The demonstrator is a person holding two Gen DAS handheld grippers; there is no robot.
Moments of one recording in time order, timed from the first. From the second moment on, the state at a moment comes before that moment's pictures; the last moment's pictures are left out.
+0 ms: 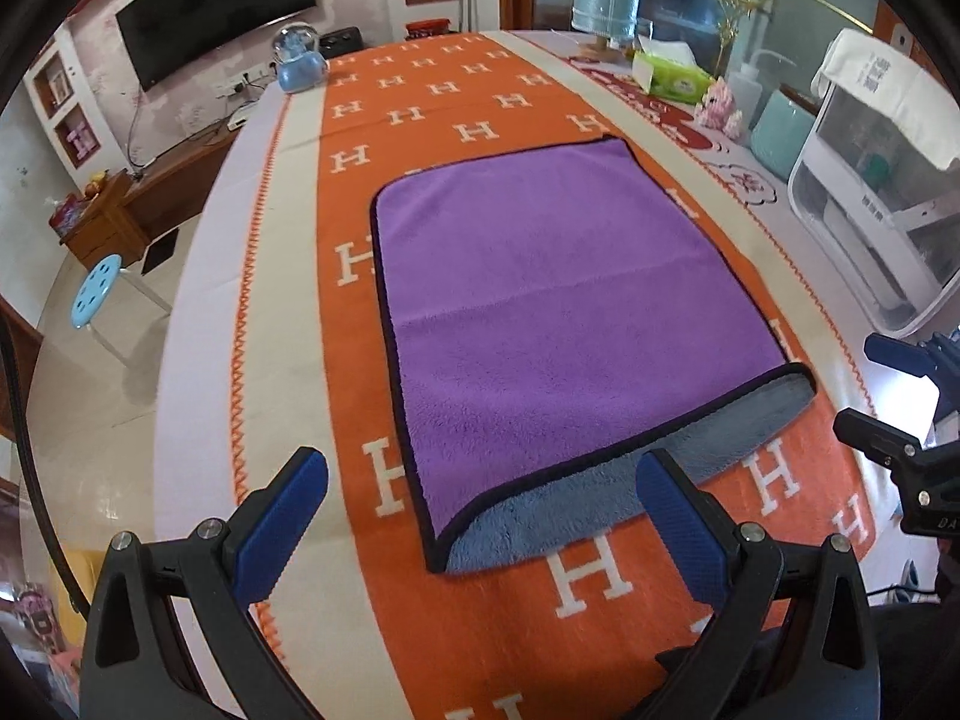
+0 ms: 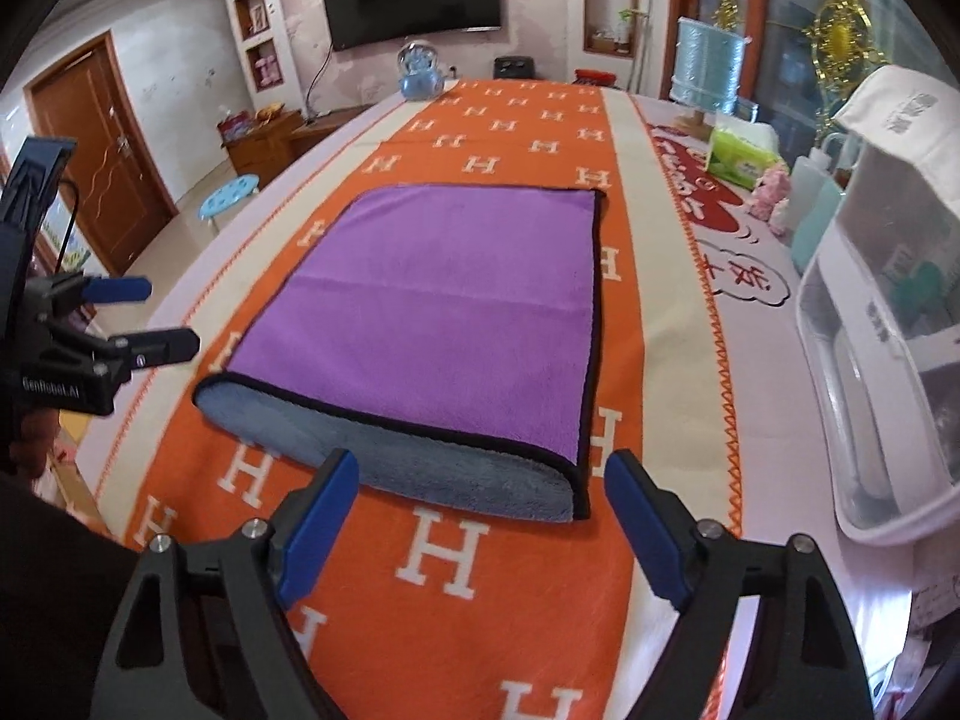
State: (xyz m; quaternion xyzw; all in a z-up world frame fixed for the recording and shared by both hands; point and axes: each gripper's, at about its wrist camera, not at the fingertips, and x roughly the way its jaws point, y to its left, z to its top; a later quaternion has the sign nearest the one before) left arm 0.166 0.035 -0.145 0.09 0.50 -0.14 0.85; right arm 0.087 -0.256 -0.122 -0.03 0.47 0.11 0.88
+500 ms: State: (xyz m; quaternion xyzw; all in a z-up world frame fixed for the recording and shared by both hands) left arm 0.194 0.041 -0.195 0.08 0.55 -0.17 0.81; right arm 0.117 -0.274 -0.172 -0.06 0.52 0.14 0.84
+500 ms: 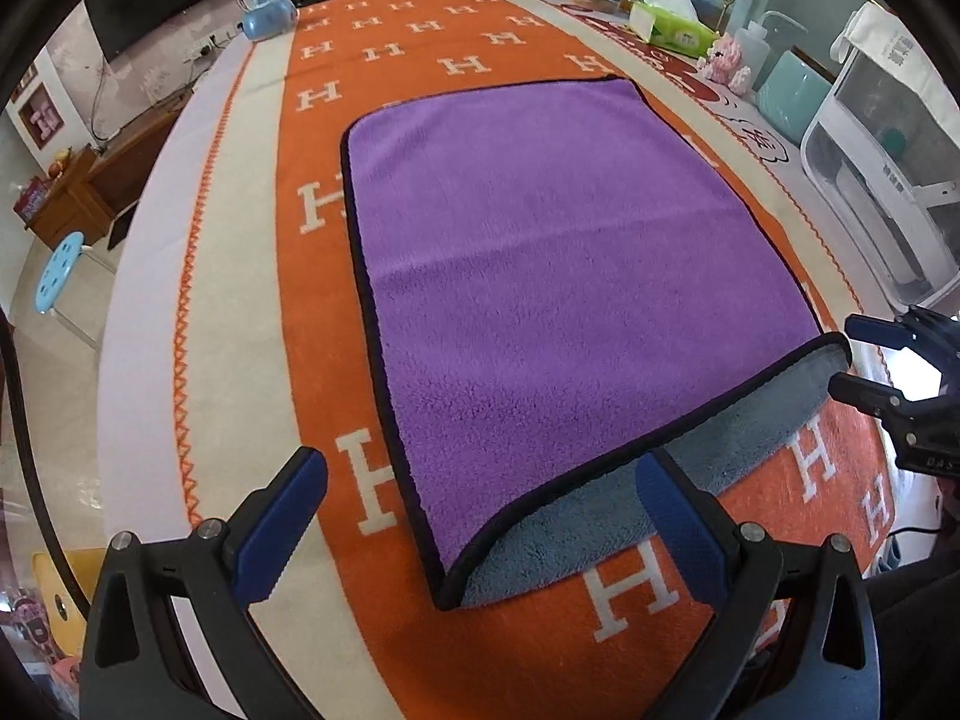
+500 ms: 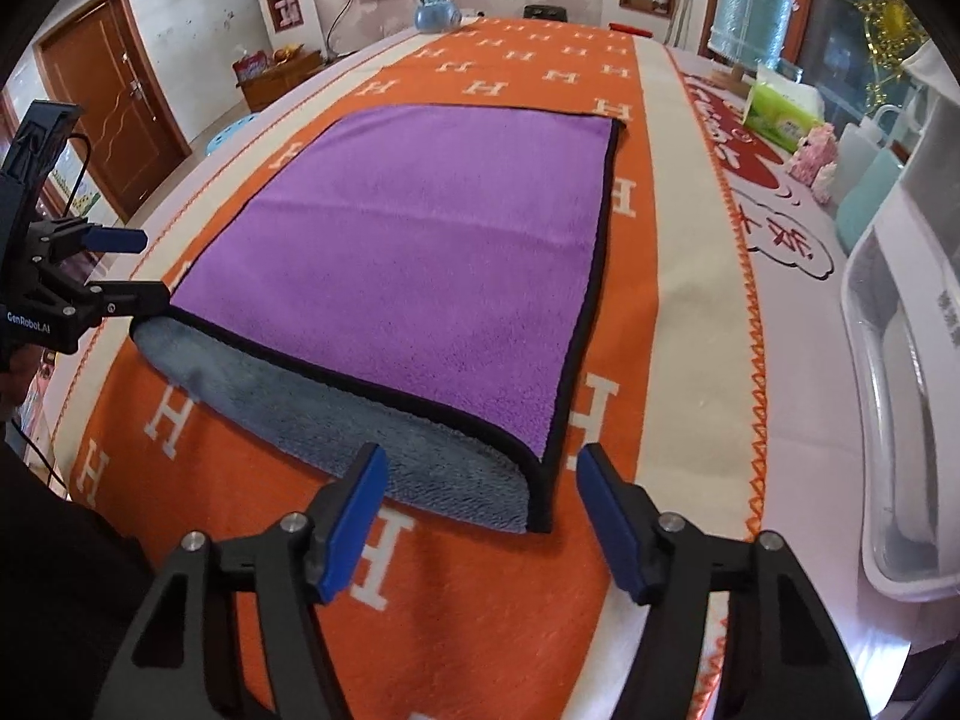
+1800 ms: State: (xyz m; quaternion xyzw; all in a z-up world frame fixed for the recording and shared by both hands) left arm 0.176 0.045 -0.214 0.05 0.59 -0.20 0.78; right arm 0.112 -0.280 -0.178 -0.08 0.54 0.12 0.83
